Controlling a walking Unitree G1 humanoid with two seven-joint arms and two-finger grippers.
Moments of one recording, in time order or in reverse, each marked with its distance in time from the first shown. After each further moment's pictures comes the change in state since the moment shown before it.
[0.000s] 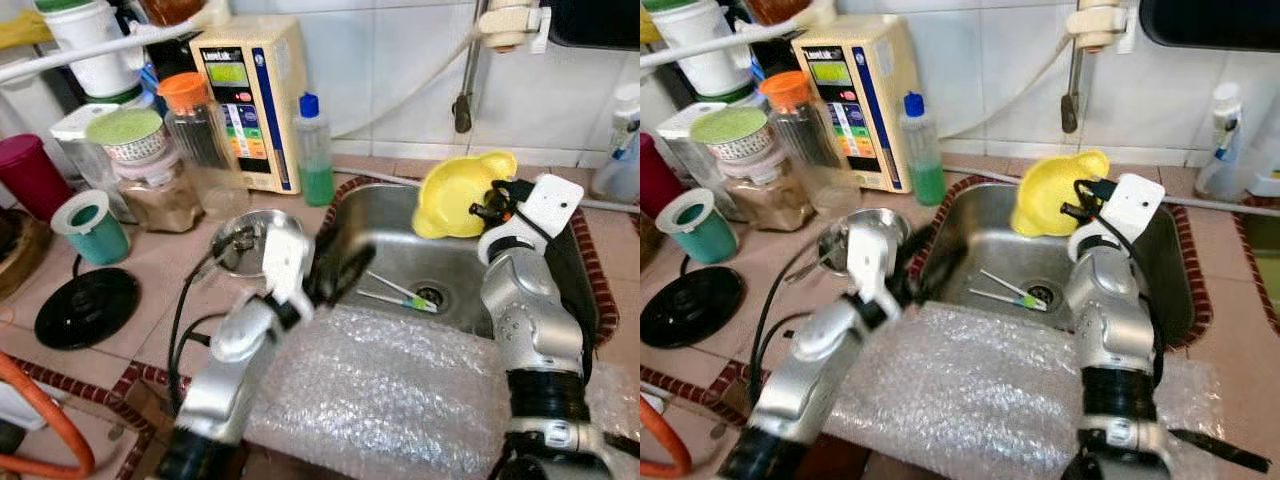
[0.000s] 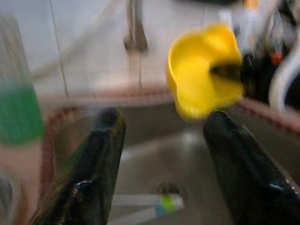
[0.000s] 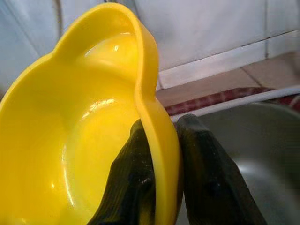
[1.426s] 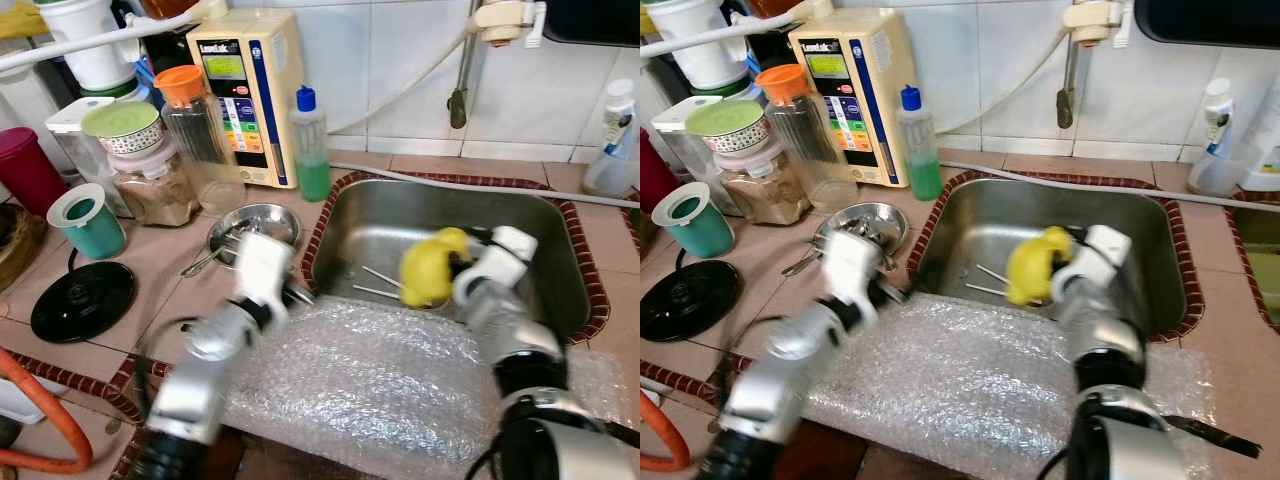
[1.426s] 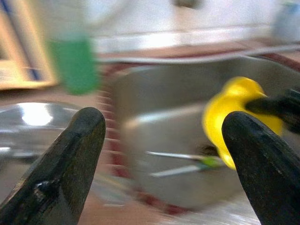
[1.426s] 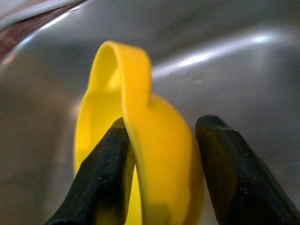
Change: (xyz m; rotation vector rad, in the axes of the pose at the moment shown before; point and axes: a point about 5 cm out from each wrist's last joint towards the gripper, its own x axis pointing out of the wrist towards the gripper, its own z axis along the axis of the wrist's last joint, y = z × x) left arm -0.019 0.040 0.006 0.067 0.123 0.243; right arm 0.007 0.000 -0.079 0.156 0.417 0.007
